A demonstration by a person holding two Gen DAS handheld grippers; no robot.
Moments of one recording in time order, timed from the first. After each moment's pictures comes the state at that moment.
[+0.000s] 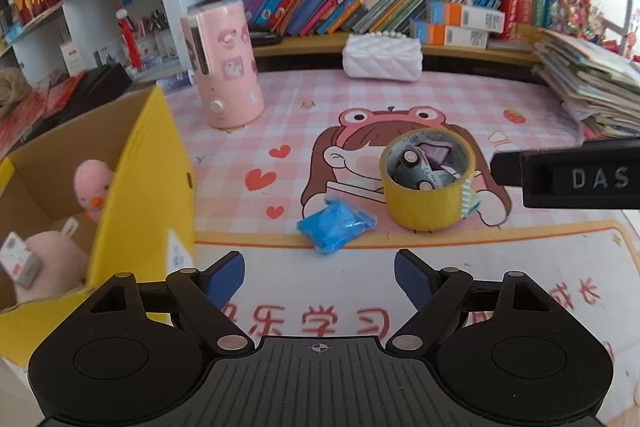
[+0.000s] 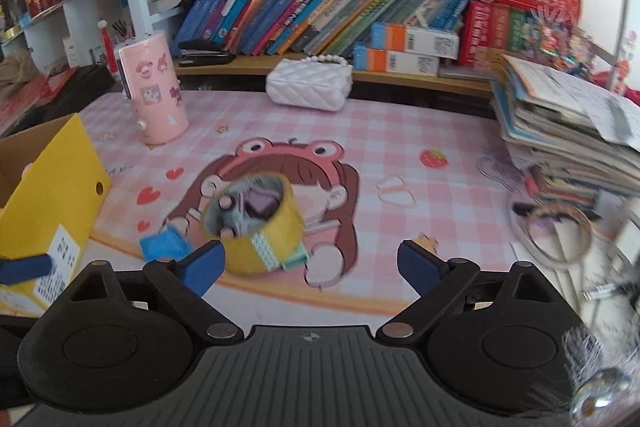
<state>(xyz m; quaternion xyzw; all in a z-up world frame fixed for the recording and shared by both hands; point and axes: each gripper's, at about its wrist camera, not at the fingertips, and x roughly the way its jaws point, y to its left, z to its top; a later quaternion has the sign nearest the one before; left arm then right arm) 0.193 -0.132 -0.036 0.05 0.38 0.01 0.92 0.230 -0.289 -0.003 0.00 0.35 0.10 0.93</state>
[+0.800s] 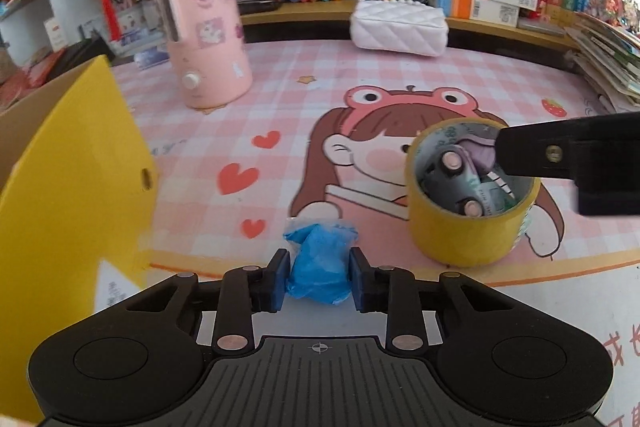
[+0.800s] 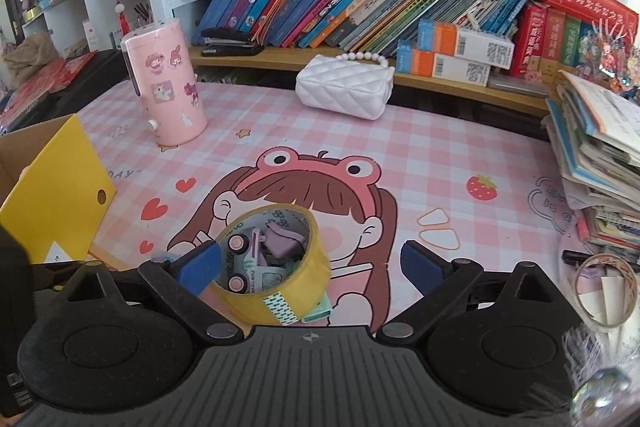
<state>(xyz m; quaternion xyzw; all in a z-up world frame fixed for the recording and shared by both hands) 0.249 -0.127 -0.074 0.03 0.41 0.03 0.91 0.285 -0.271 -0.013 -0.02 0.37 0.14 0.92</state>
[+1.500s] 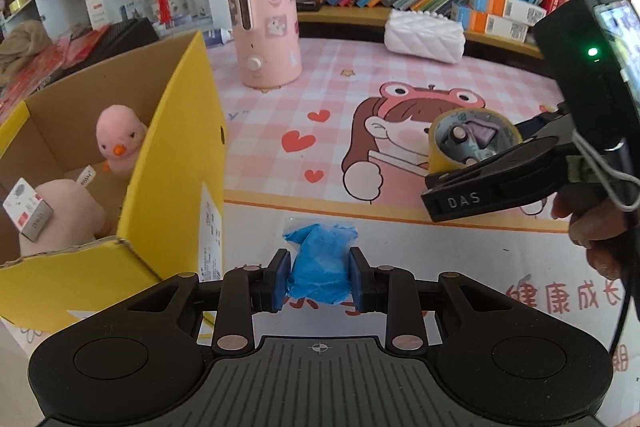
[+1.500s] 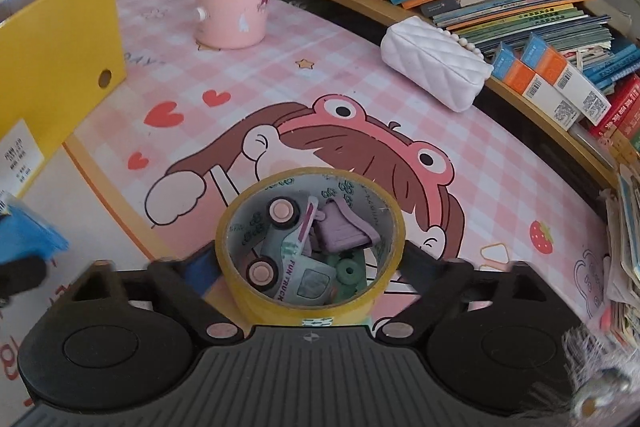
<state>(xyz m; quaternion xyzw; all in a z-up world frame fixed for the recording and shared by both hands) 0.184 -0.100 -0.044 0.00 0.41 0.05 0.91 0.313 -0.209 -0.066 -0.19 0.40 0.20 0.88</state>
